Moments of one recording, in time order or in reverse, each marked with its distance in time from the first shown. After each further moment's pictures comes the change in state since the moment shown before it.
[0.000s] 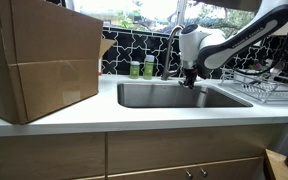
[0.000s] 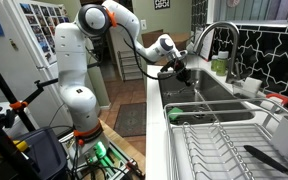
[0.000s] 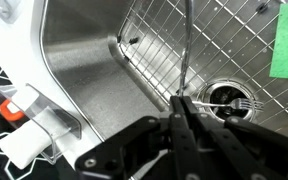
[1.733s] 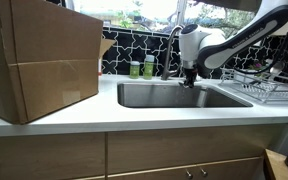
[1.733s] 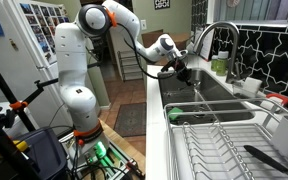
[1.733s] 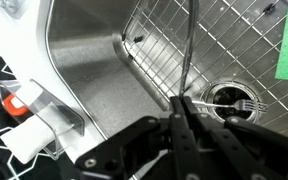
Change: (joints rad) arm -0.013 0.002 0.011 0.007 -0.020 -0.006 -0.014
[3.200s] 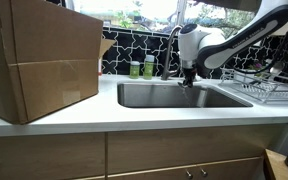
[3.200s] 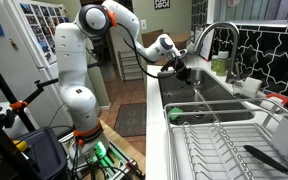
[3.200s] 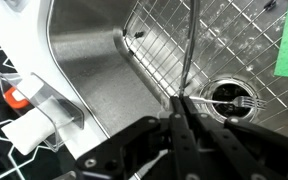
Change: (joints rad) arm -0.002 0.000 0.014 0.004 -0.018 0.000 0.005
